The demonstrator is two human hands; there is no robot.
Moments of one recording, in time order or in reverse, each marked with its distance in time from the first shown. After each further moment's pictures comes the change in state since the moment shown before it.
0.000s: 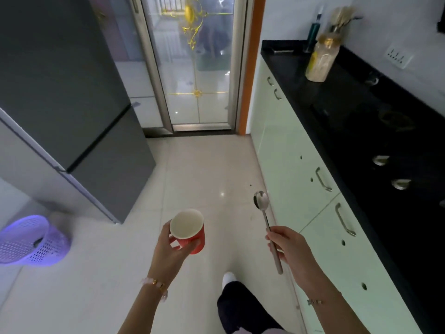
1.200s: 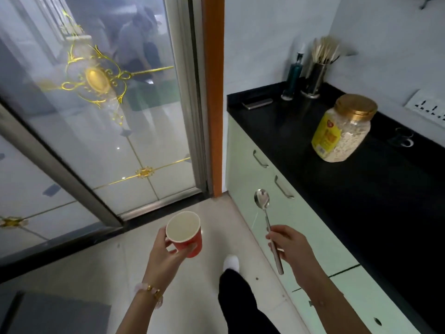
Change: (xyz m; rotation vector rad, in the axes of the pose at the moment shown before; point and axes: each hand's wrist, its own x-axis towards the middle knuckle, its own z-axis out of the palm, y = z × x) left_hand 0.699 0.268 0.109 0.122 -0.332 0.082; right_hand 0.556 -0.360 0.105 0.178 0.313 -0.042
